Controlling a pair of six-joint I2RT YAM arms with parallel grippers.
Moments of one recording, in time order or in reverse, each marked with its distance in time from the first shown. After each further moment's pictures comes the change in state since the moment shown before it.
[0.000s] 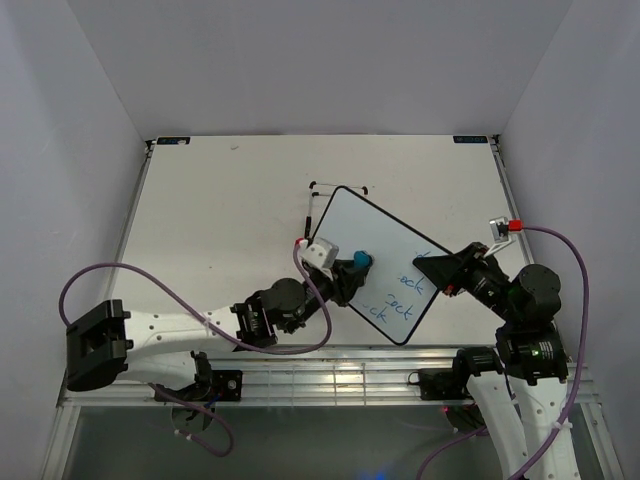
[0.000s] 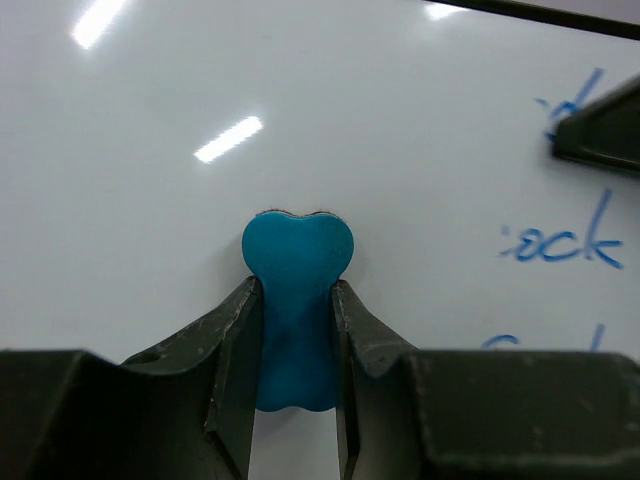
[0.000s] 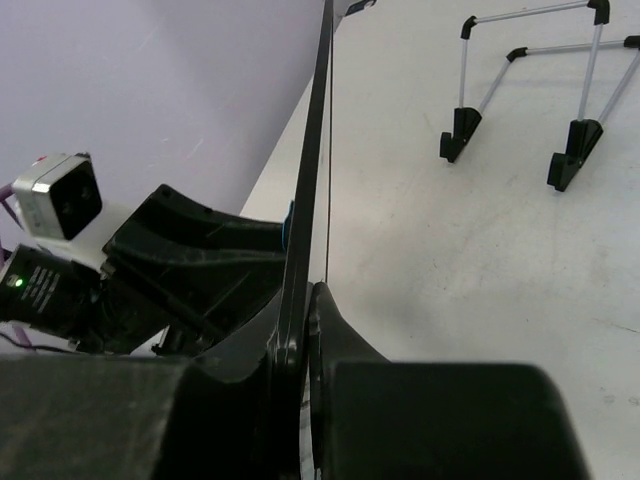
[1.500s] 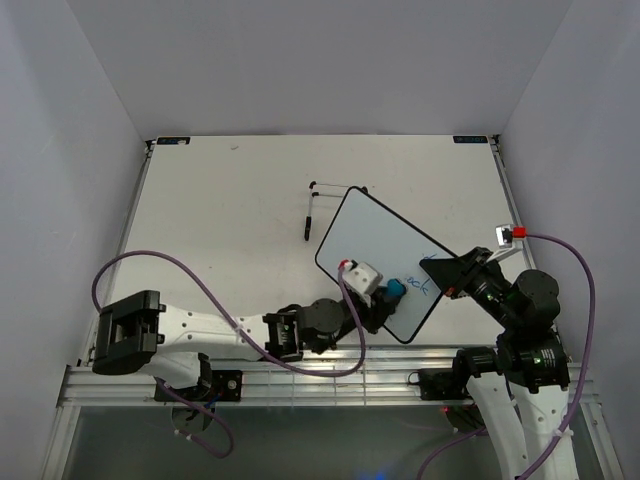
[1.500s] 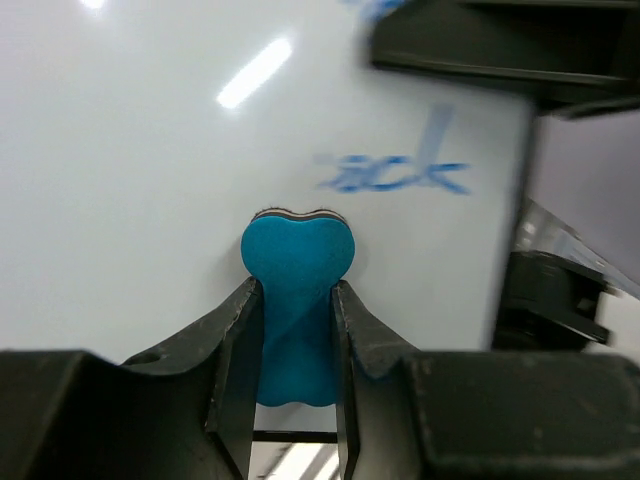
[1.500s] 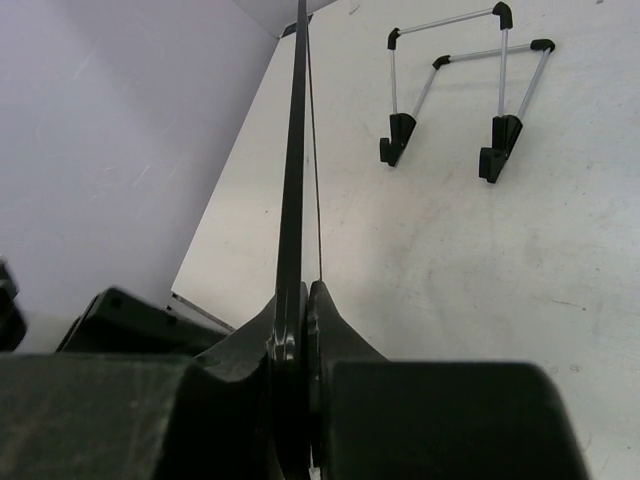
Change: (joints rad) left arm -0.230 0.249 0.198 -0.034 -0.068 0.016; right arm 0.009 -0.038 -0.005 -0.117 0.154 -0.060
